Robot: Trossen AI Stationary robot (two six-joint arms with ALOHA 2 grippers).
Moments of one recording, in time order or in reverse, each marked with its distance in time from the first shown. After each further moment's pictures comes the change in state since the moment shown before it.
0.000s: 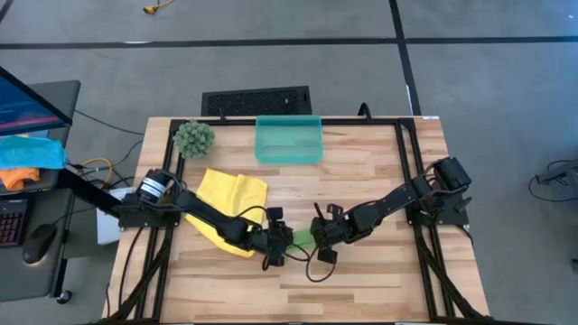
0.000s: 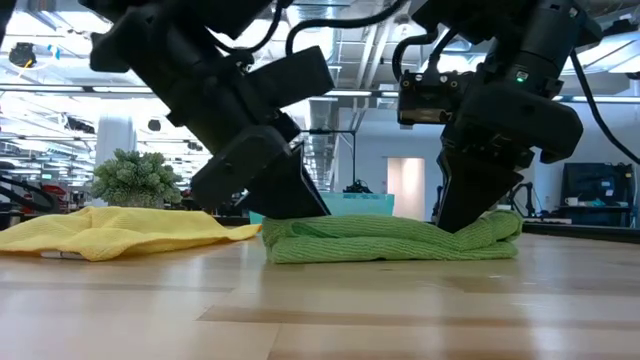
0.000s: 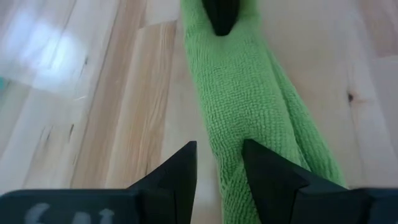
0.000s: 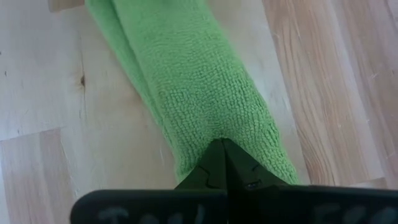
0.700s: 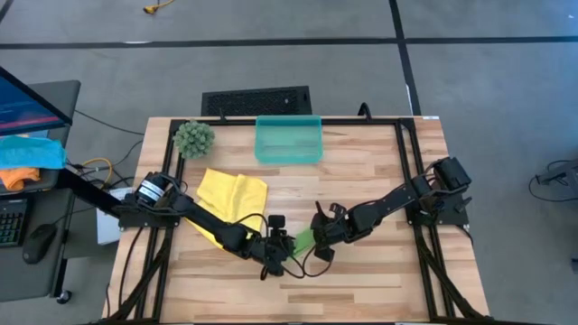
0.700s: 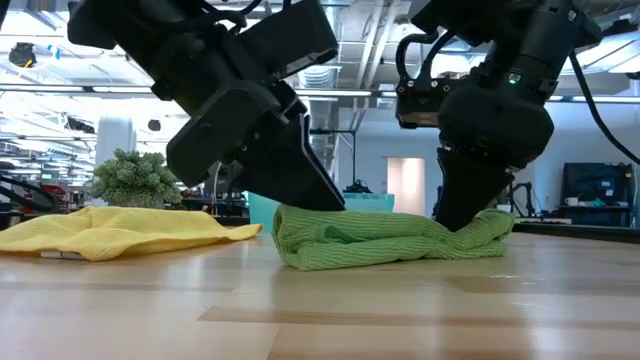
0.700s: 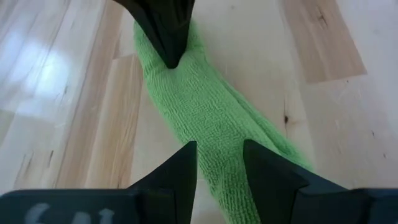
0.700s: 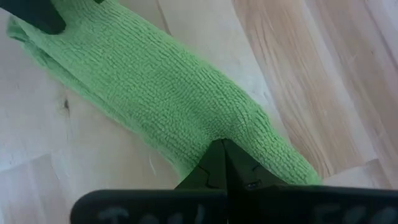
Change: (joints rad) left arm -0.055 0.002 0.049 -0.005 -0.002 0.014; right arm -0.002 0.000 -0.001 -0.008 0.030 0.139
